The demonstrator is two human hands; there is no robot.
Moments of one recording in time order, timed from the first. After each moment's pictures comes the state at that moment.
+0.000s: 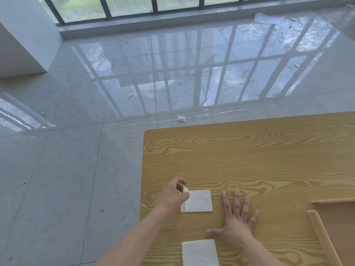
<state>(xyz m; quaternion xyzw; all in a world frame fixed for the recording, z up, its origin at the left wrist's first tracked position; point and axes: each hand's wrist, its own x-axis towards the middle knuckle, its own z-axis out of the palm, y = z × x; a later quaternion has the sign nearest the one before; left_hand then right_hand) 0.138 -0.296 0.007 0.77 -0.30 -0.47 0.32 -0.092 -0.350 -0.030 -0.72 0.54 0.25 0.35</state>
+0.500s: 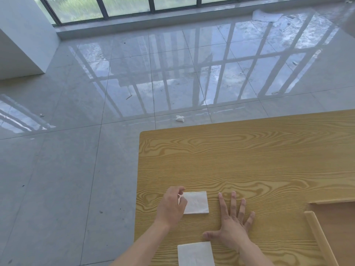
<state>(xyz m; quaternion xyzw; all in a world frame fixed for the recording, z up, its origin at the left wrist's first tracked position) 0.109 -0.284 -0.008 0.81 -0.43 -0.31 0.26 -0.097 -0.349 -0.043 -0.74 0.55 0.18 0.34</state>
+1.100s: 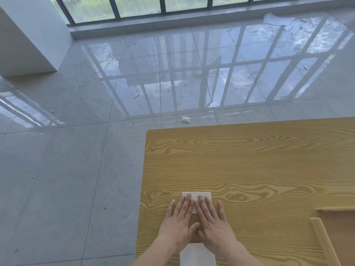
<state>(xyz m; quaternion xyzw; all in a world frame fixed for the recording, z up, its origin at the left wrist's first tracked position) 0.085 -0.239 -0.046 0.73 -0.64 -0.24 -0.05 -0.067 -0.320 -0.051 -0.94 0.30 0.10 0.11</state>
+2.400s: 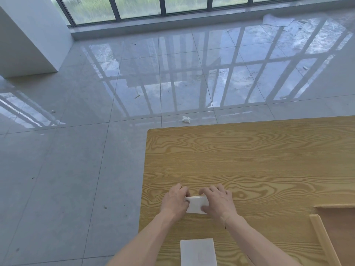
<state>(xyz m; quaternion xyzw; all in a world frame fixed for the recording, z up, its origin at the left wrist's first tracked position) 0.116 -0.292 -0.020 0.81 -0.48 -0.31 0.09 -0.032 -0.382 -0.019 -0.86 0.41 0.15 0.24</state>
